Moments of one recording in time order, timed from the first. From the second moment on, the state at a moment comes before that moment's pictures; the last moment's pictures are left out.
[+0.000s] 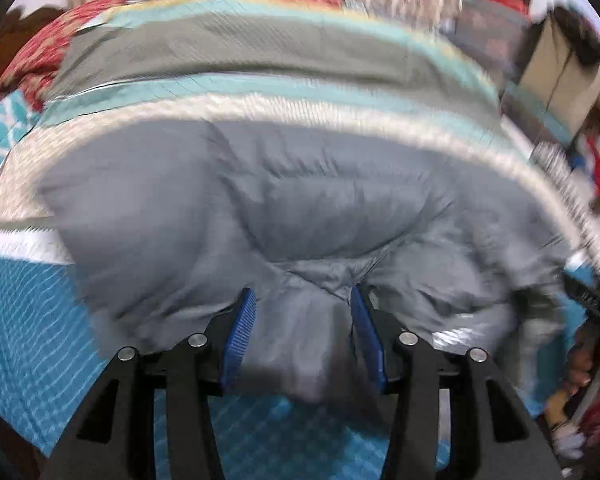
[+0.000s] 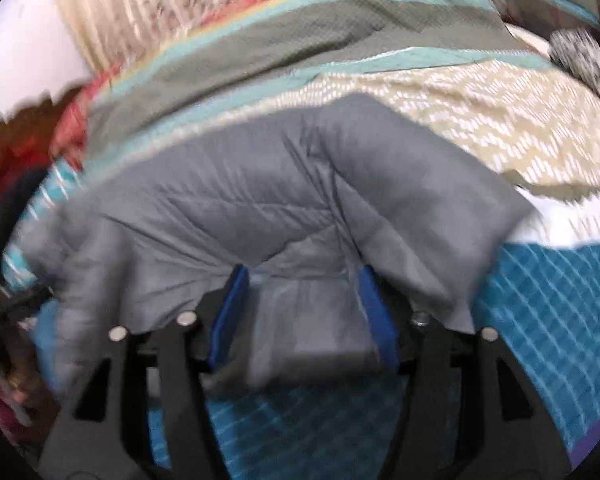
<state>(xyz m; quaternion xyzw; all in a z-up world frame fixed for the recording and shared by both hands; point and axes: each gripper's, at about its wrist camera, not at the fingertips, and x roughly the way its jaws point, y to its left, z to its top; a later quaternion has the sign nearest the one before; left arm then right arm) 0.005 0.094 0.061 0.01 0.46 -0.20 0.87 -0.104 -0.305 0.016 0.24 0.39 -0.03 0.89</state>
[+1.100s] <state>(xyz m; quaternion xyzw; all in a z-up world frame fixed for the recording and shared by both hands) 0.044 0.165 -0.018 -0.35 0.55 -0.20 0.73 -0.104 -0.329 -0.042 0.57 0.39 -0.02 0.72</state>
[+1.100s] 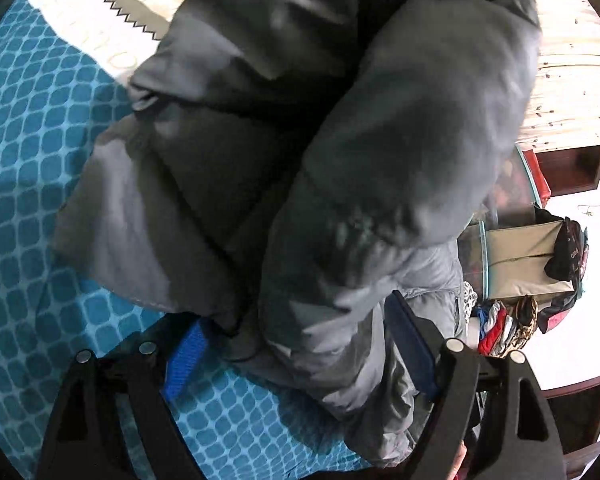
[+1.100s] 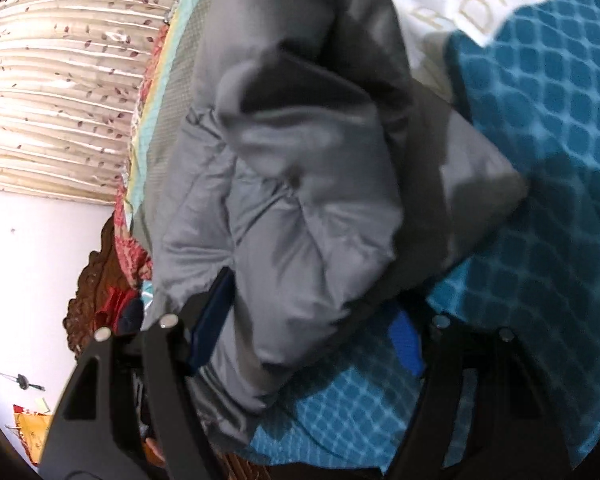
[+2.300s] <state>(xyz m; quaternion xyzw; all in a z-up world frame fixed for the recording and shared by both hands) 0.204 0.038 0.015 -0.09 0.48 -0.15 0.86 0.117 -0.331 -0.027 0.34 0.41 -0.07 0.85</state>
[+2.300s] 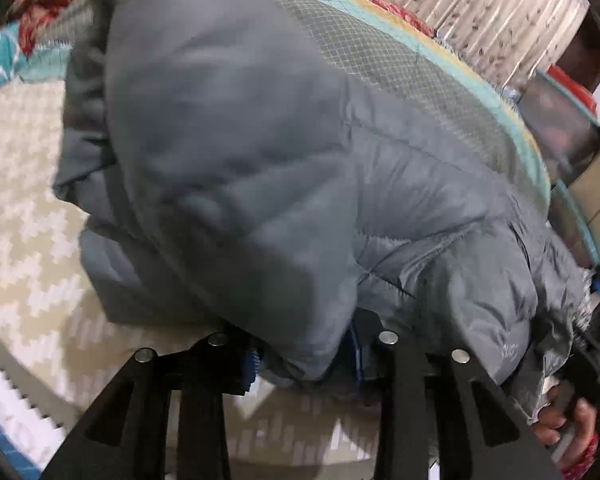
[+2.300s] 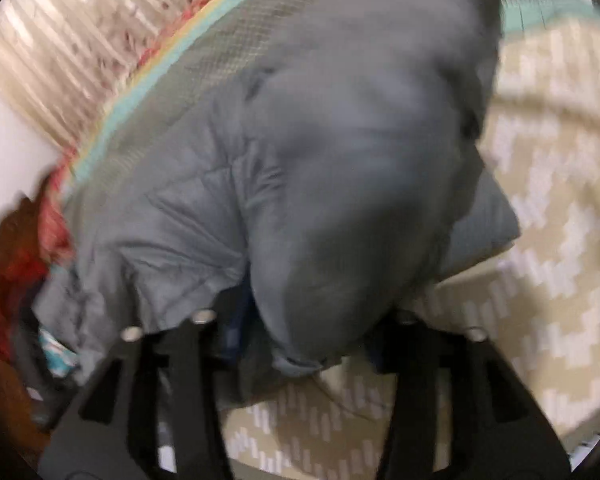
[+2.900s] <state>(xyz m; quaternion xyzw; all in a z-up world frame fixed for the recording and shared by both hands) 0.050 0.037 0.069 0.05 0.45 -0.08 0.89 -0.025 -0.243 0.025 0.19 0.41 -0.05 0.89</state>
